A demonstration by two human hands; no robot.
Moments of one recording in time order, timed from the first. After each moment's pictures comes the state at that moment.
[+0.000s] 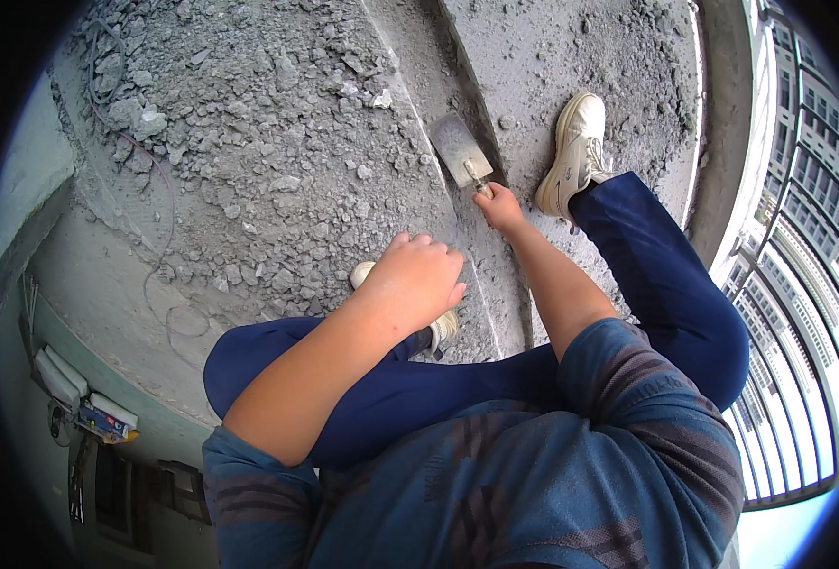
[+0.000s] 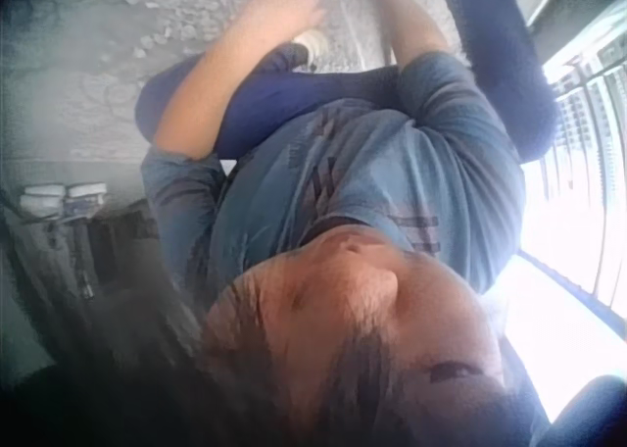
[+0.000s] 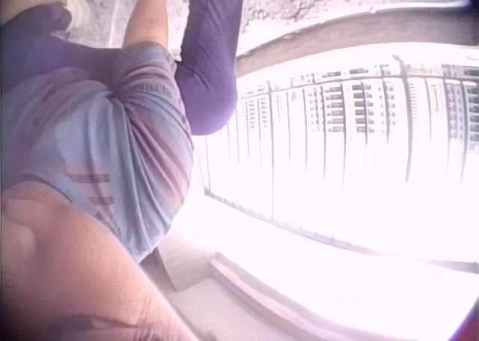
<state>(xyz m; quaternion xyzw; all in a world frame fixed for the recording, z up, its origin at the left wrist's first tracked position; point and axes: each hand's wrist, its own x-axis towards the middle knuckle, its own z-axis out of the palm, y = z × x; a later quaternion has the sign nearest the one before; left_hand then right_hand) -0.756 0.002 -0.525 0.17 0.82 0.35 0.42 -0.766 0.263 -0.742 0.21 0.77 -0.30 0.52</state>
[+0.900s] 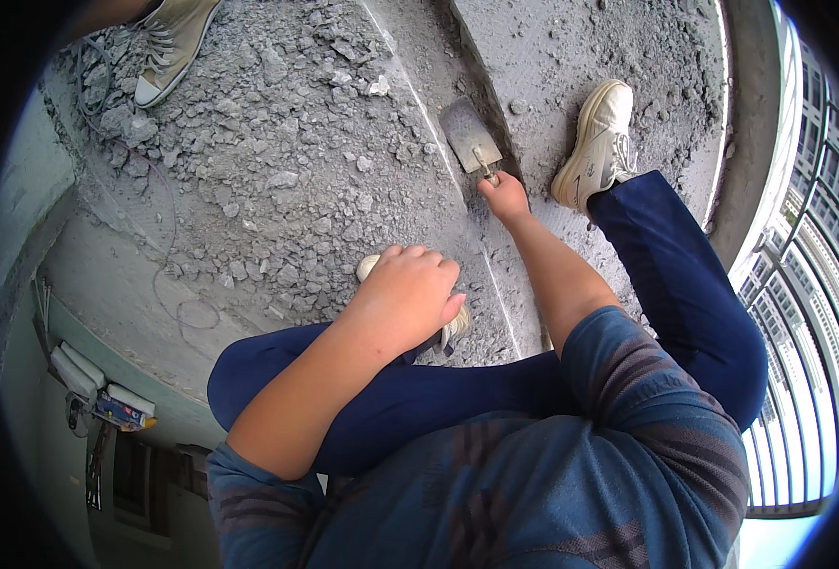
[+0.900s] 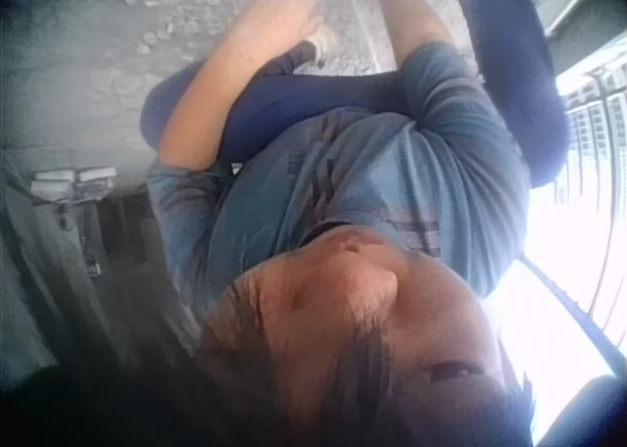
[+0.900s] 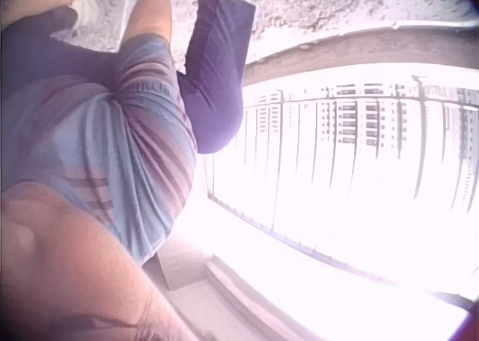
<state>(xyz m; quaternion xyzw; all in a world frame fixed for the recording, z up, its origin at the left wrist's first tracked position) -0.754 0.005 -0.529 0.14 0.81 0.38 0.42 -0.752 0.269 -0.777 0.17 0.84 -0.24 0.45</state>
